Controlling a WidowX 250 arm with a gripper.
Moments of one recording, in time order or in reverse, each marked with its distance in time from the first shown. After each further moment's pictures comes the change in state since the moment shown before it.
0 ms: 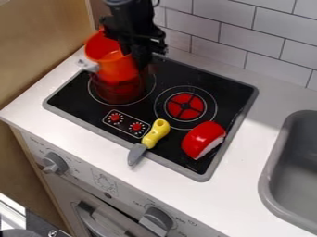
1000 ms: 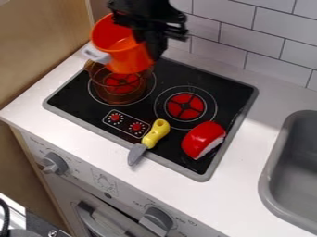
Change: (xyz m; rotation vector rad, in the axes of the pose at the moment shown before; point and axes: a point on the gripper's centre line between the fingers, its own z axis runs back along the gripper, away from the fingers) arm 0.000 -0.053 0.026 0.016 -0.031 0.043
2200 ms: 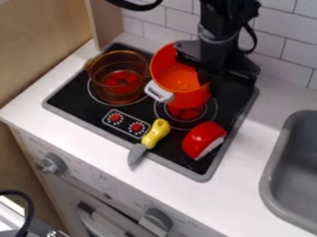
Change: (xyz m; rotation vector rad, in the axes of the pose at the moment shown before) arm 0.003 -0.055 -0.050 0.107 -0.063 0.019
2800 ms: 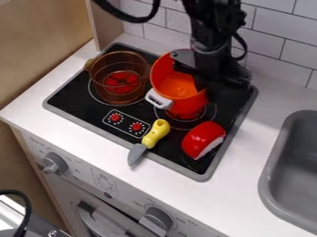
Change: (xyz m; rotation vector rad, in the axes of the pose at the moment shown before) arm 0.003 0.005 -0.018 -0.049 -0.032 0.024
